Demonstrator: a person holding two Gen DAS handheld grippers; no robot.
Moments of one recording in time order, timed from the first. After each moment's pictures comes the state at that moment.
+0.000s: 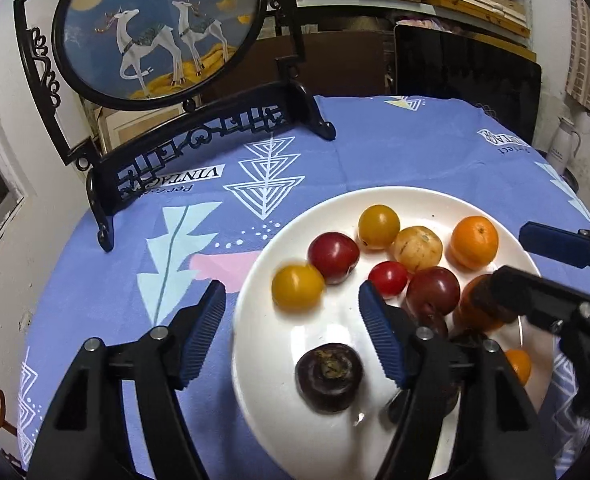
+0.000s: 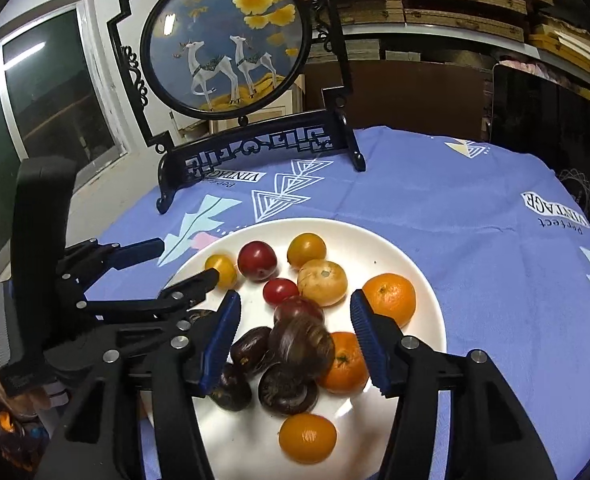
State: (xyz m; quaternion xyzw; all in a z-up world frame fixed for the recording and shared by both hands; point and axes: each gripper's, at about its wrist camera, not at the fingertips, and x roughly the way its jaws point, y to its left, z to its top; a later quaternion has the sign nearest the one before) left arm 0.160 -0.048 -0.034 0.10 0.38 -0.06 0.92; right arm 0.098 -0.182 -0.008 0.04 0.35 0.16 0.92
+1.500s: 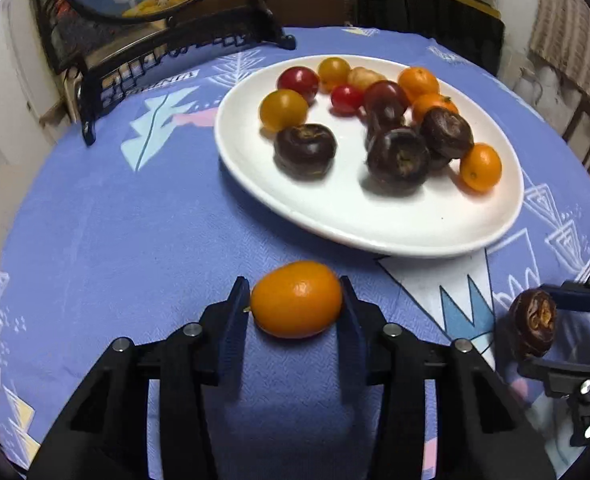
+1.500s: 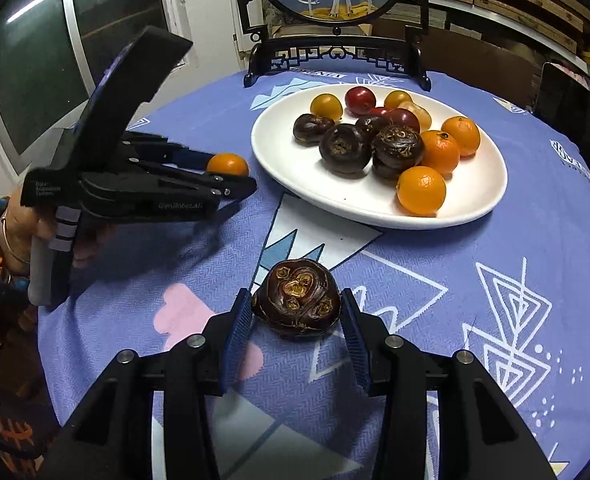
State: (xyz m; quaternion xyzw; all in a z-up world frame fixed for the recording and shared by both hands) left arm 0.060 -0.007 -0.091 0.10 0.45 -0.13 0.88; right arm -0.057 -0.135 -0.072 -0.06 0.42 0.22 0.88
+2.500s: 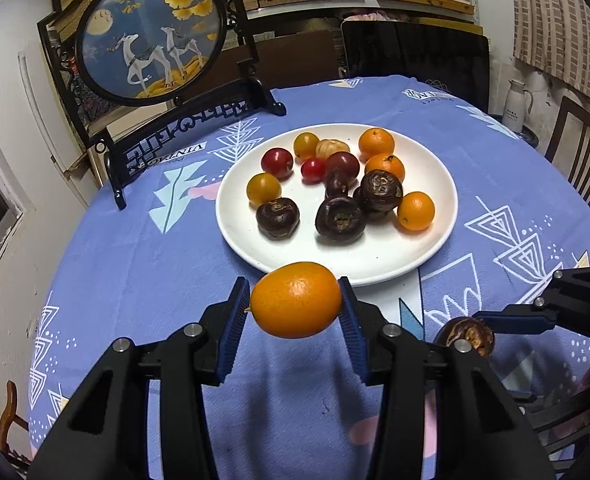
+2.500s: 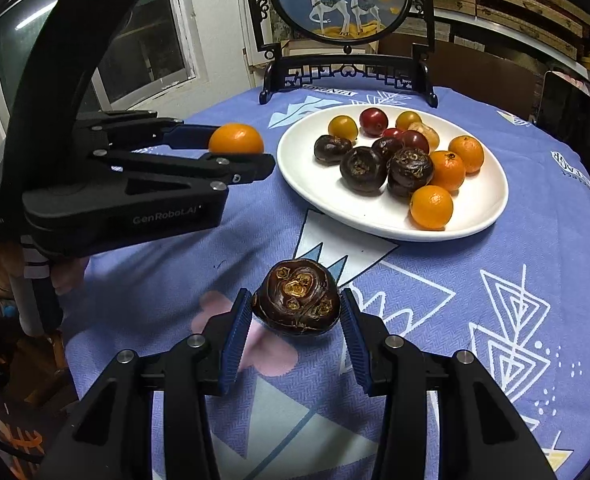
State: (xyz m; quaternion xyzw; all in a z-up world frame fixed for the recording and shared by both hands) left arm 0.006 -0.040 -0.036 0.15 0.36 -0.11 0.91; right arm -0.074 -0.132 -0.056 -0.05 0.40 0.24 0.88
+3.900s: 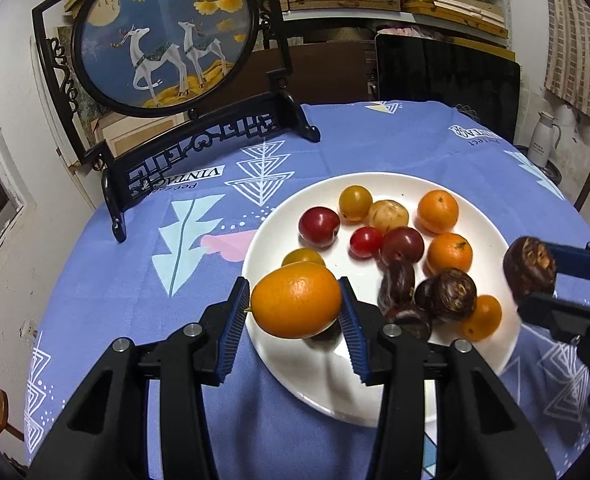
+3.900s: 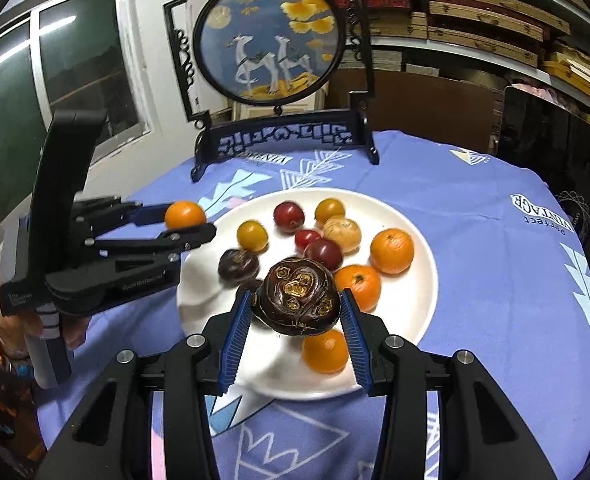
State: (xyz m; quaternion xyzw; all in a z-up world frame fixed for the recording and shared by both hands) left arm 0.107 -0.037 -0.021 0.11 0.36 -0.08 0.92; right arm 0.022 -0.180 0.000 -0.01 0.33 0.18 0.93
